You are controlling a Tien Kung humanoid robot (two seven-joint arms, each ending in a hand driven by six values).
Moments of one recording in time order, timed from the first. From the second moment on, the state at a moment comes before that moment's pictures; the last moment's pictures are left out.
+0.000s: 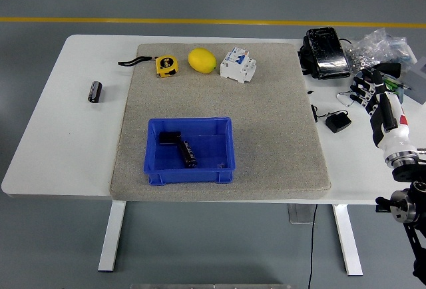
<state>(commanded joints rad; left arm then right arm) -0.17 0.10 -0.46 -0.21 0.43 0.32 0.14 0.22 -0.14 1.36 1.15 -1.06 -0.12 0.24</state>
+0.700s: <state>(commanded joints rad) -0.17 0.10 -0.47 -0.21 0.45 0.32 0.15 0.21 -0.13 1.35 1.16 -1.09 -0.15 0.21</state>
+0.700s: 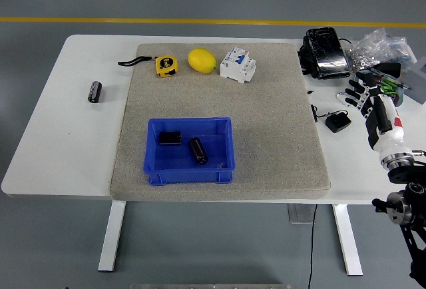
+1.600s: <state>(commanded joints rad) -0.16 0.10 -0.46 -0.21 0.45 0.31 0.14 0.20 -0.15 1.39 1.30 -1.12 -0.16 0.11</state>
